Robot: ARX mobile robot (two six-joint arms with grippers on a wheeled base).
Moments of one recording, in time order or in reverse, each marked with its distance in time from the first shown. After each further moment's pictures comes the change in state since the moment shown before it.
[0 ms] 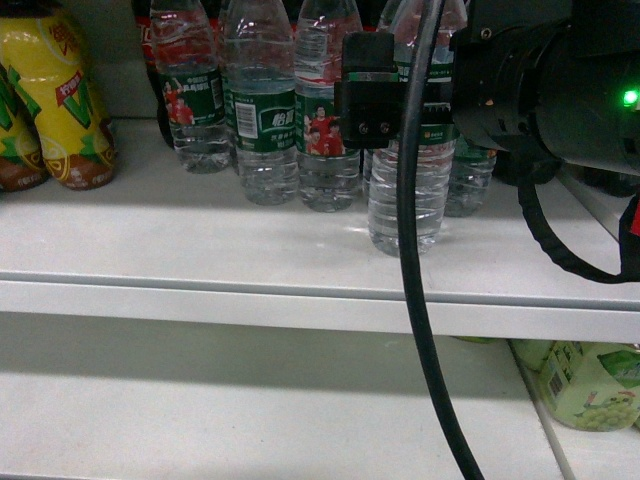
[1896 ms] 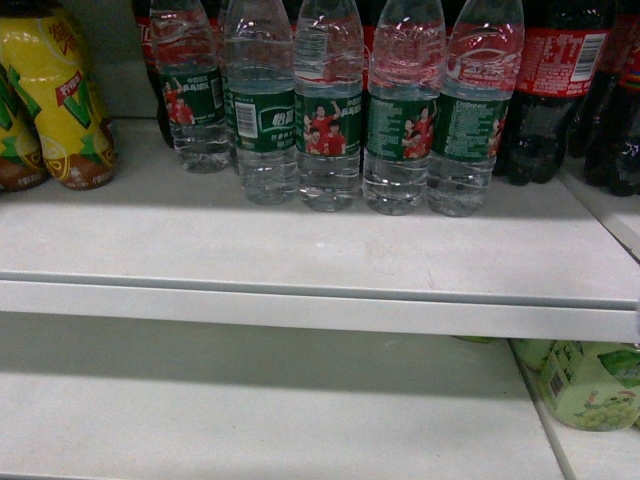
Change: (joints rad) left arm 0.000 0.000 0.000 0.000 0.000 0.000; right arm -0.243 -0.852 -0.466 -0.419 -0.122 0.011
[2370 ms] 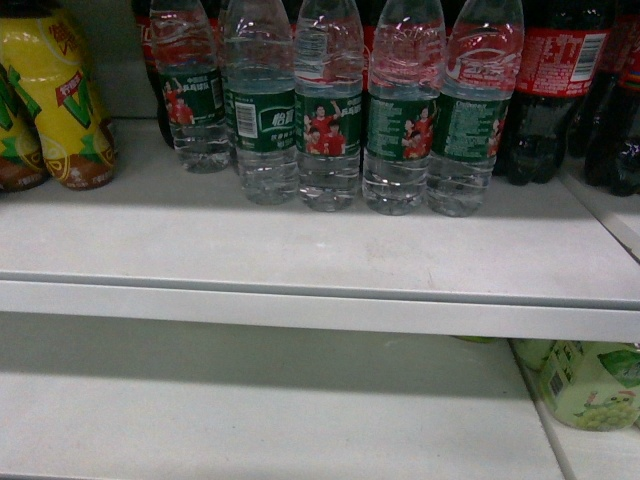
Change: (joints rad) left arm 0.000 0.000 0.000 0.000 0.000 0.000; right arm -0.190 -0.220 0.002 -0.143 0.027 -0.011
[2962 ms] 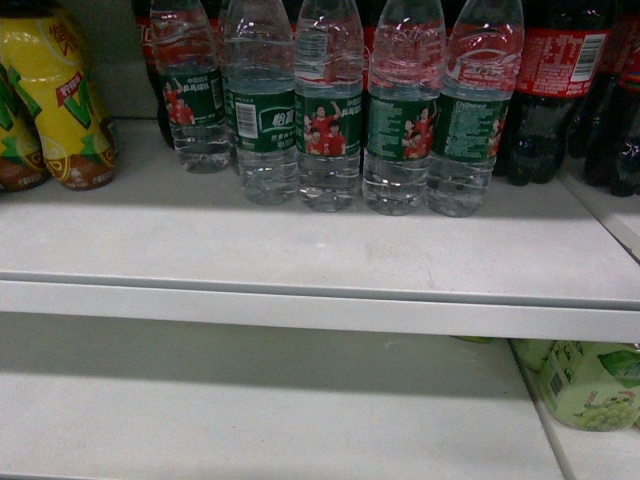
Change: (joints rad) left arm 0.000 0.000 0.000 0.000 0.000 0.000; right arm 0.030 -0.051 0.000 -0.020 0.003 0.006
